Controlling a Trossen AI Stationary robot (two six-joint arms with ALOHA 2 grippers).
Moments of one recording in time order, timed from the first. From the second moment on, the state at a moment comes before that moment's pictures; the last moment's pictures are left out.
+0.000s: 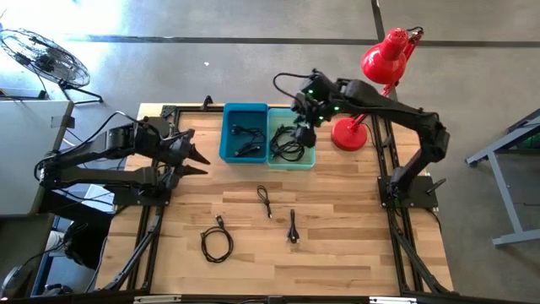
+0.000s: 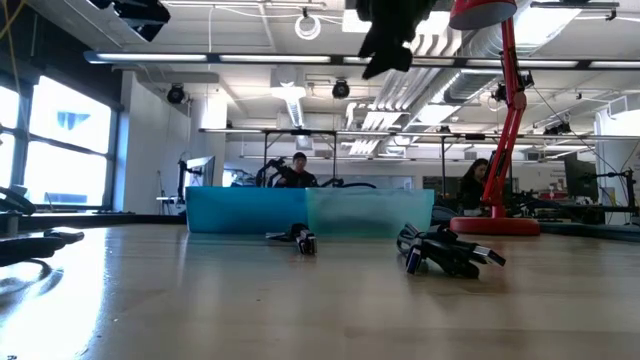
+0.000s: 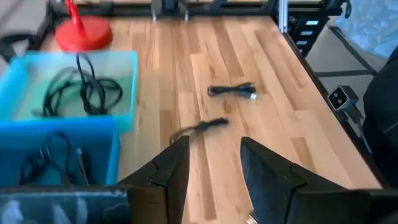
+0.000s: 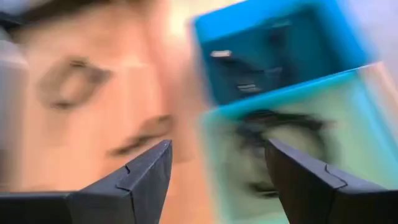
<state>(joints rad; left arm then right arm) 0.22 0.67 0.91 -0.77 0.33 0.15 -0.42 1.64 1.72 -0.99 -0.28 -0.03</state>
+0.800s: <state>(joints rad) 0.22 0.68 0.91 -0.96 0.16 0.08 0.09 1.61 1.72 -1.23 0.08 0.85</state>
